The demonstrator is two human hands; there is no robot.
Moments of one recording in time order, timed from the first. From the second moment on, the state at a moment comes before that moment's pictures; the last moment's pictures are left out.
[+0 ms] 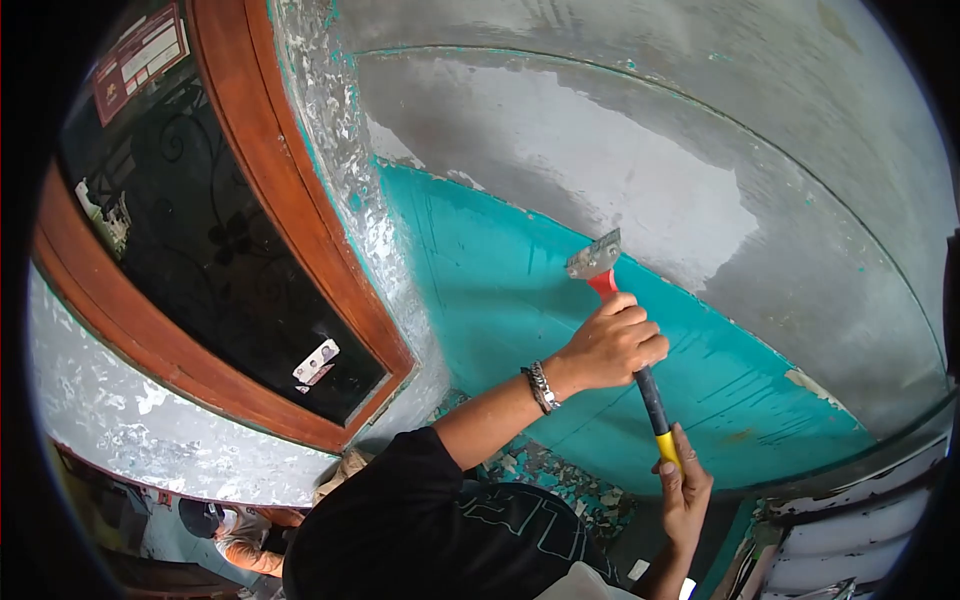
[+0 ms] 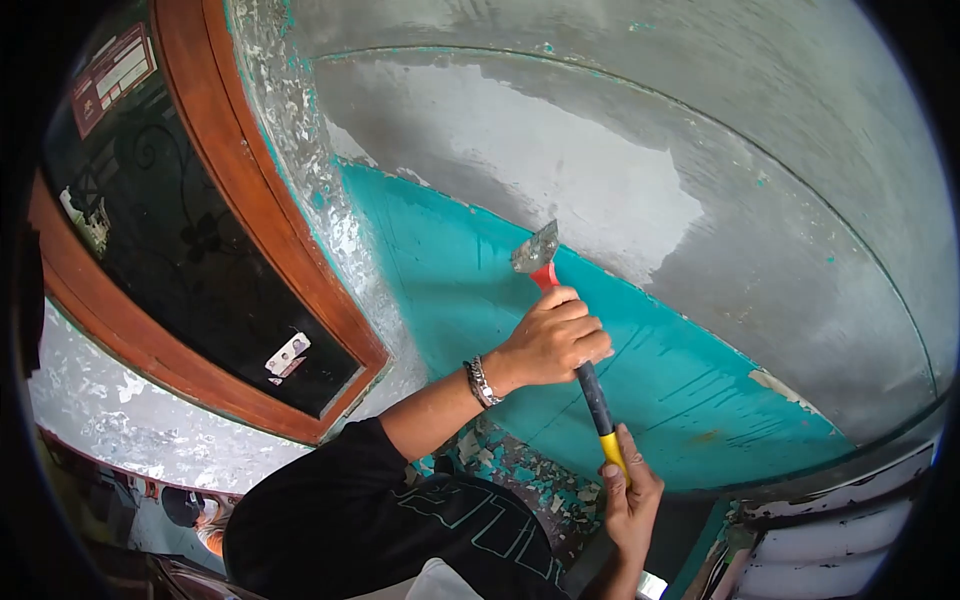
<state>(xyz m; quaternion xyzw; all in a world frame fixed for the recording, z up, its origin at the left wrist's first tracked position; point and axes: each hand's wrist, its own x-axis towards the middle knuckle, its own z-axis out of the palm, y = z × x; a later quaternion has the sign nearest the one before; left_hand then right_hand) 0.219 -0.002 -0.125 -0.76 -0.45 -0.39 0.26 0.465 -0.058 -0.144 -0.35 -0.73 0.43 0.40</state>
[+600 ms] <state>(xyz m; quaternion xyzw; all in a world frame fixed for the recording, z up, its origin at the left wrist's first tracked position) 0.102 -0.015 -0.124 -0.62 -0.55 -0.45 0.33 0.345 -0.018 -0.076 -0.25 -0.85 0.33 0.32</state>
